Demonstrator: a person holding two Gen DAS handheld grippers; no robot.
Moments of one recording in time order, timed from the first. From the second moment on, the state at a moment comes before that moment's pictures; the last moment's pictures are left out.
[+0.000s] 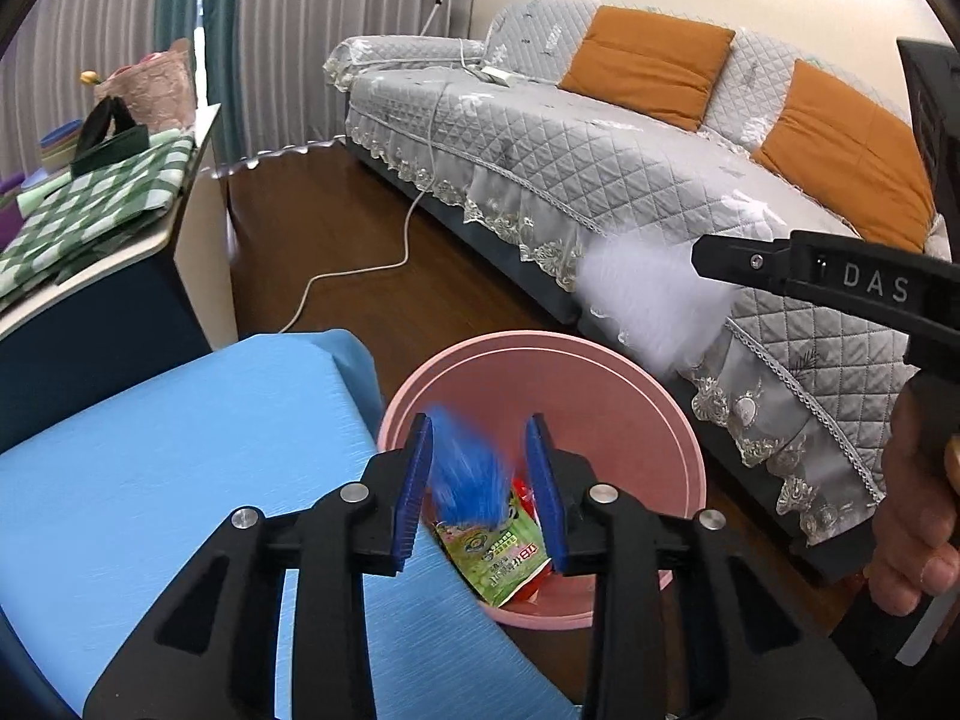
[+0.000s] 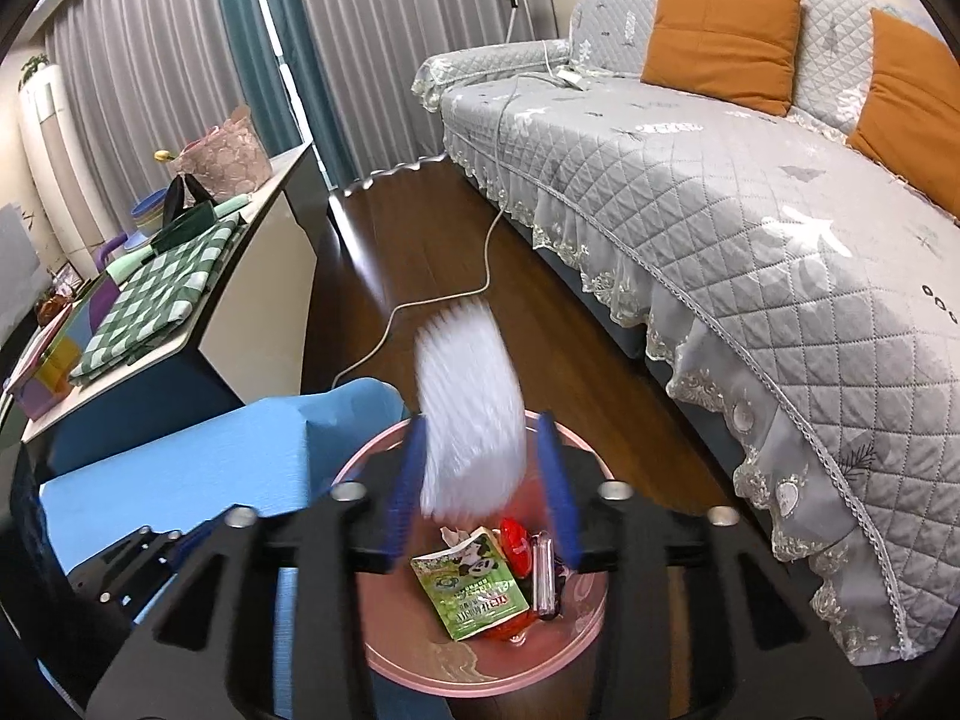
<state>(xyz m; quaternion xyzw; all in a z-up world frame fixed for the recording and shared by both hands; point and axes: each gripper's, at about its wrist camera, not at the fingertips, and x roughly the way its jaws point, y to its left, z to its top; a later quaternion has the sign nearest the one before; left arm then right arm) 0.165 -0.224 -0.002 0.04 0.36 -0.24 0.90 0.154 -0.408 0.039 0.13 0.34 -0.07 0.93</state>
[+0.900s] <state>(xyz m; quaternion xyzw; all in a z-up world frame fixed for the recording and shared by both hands) 0.033 -0.056 0.074 -0.03 0.28 -0.12 0.95 0.057 -0.314 0.122 0.08 0.23 -0.02 0.97</state>
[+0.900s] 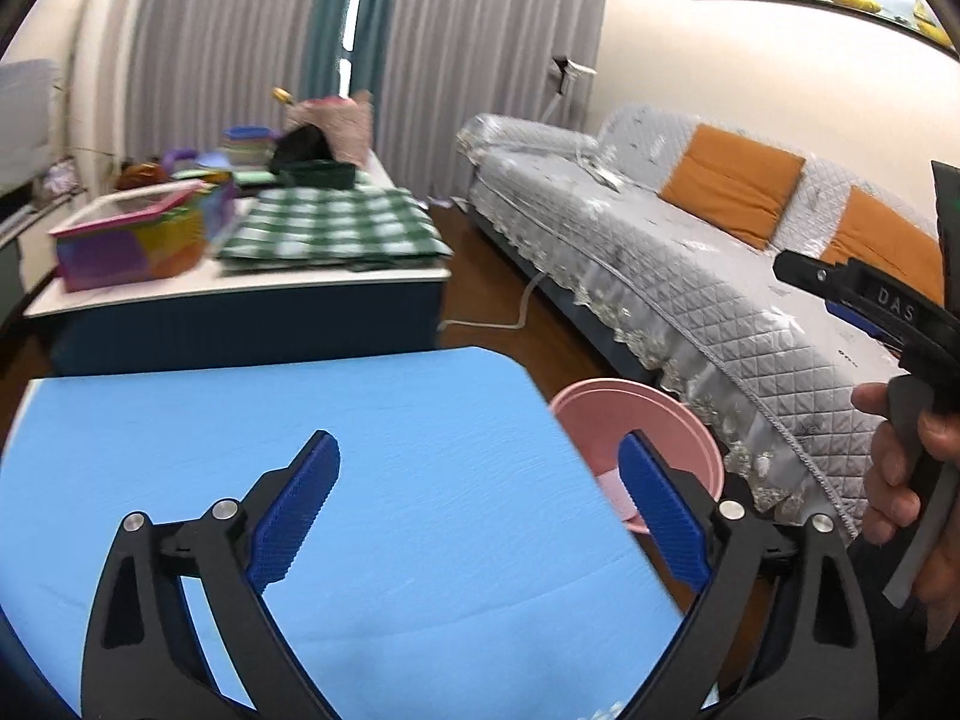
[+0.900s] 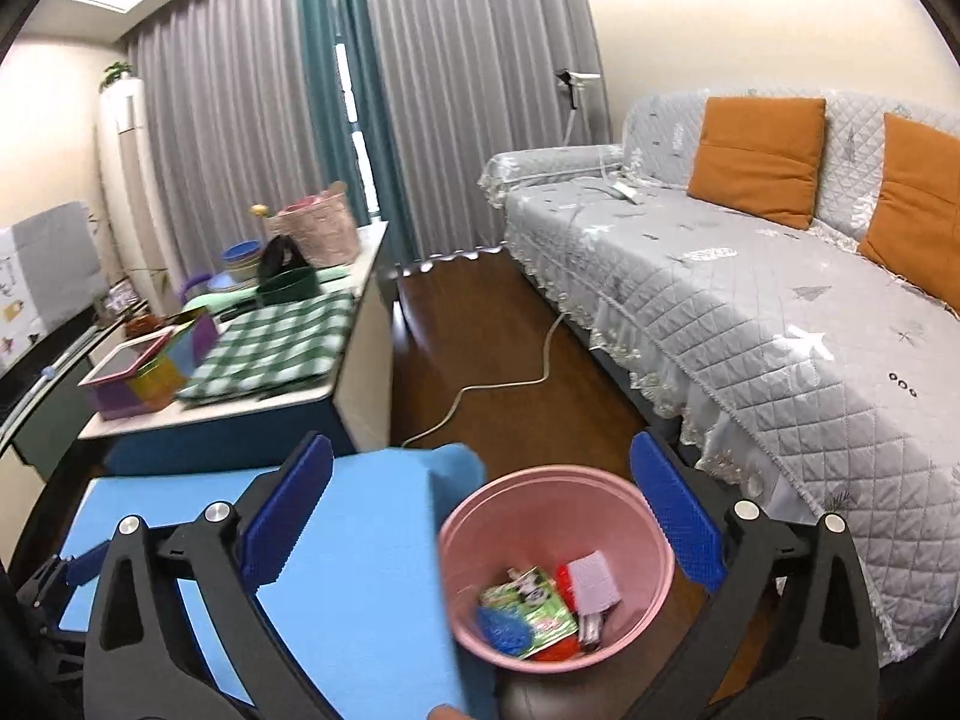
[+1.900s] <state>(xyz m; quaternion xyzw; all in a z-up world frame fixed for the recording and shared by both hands) -0.059 0.004 0.023 -0.07 0.31 0.03 0.95 -0.040 -0.212 0.035 -0.02 0.31 0.02 0.95</state>
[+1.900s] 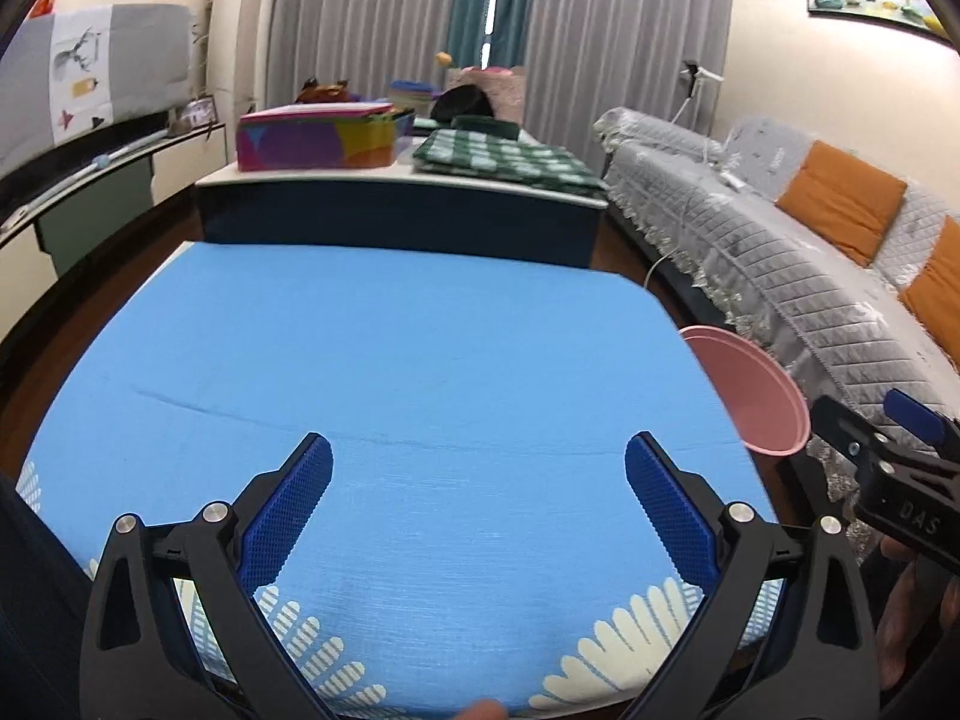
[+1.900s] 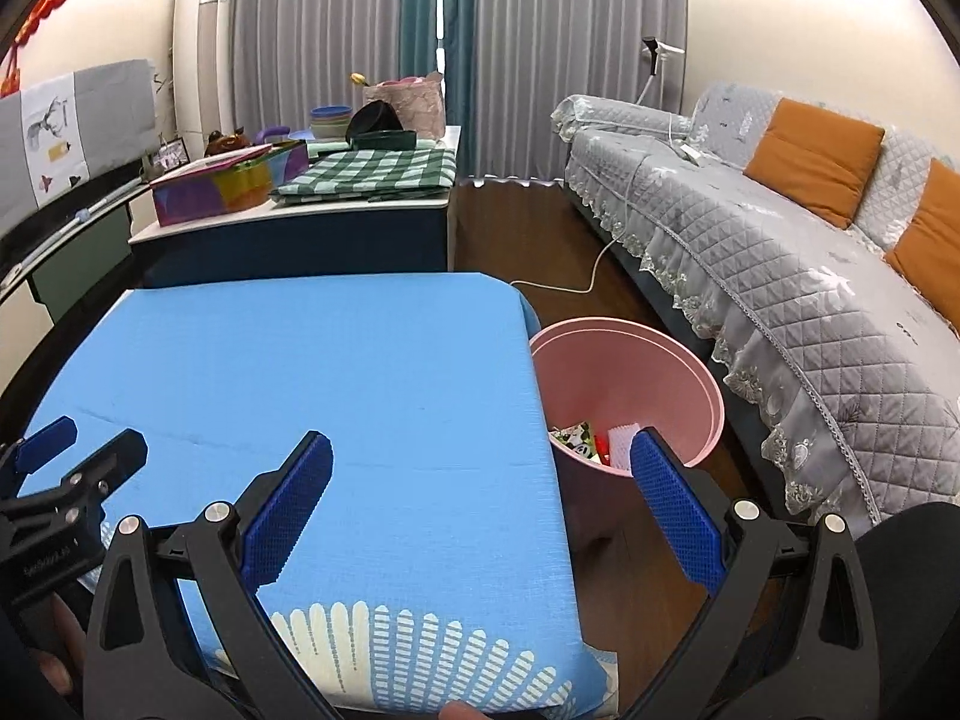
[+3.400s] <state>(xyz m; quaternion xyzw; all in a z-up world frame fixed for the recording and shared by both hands) -0.041 -0.014 0.010 -0.05 0.33 0.01 0.94 -0.022 -0.215 0.022 -0.03 0.32 0.01 0.95</state>
